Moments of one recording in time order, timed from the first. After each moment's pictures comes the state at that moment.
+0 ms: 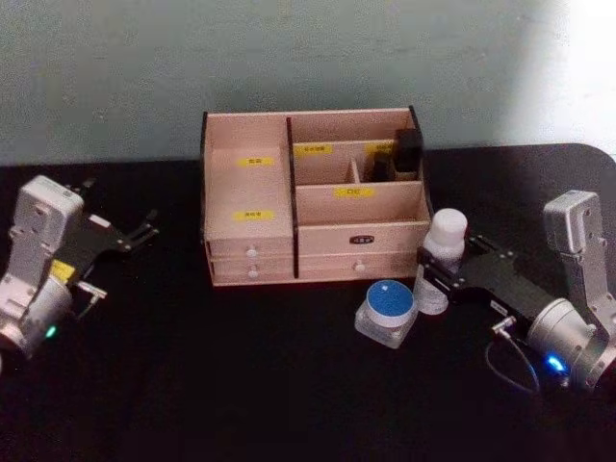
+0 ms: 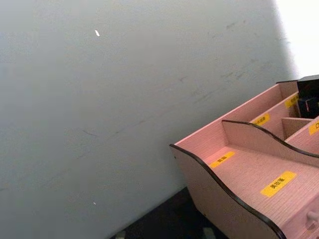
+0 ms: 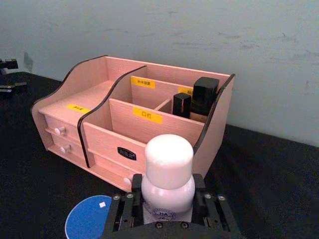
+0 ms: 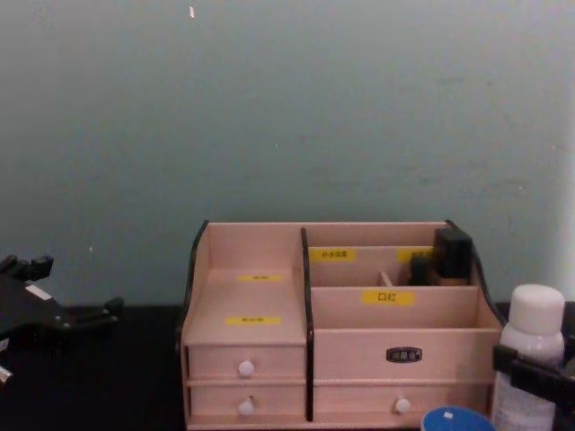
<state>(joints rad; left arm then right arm) -0.20 0.60 0.45 -1.41 -0.25 -0.12 0.03 0.05 0.48 -0.30 -1.53 0.41 0.01 0.29</state>
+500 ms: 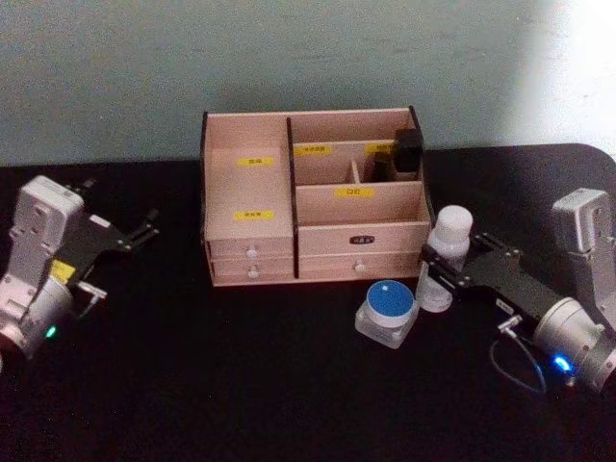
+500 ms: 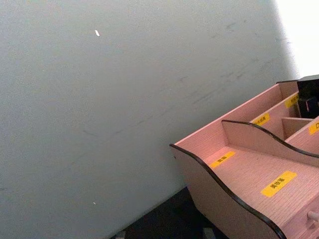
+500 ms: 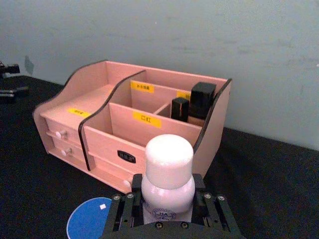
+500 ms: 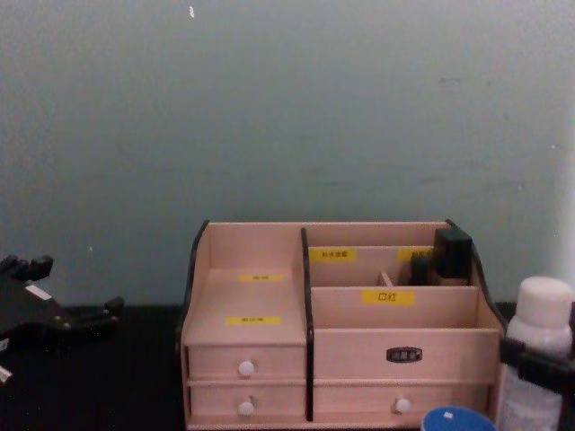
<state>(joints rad) -0.20 0.60 0.45 -1.41 -0.25 -0.12 0.03 0.03 0.48 -0.28 -1.56 0.41 0.01 0.30</state>
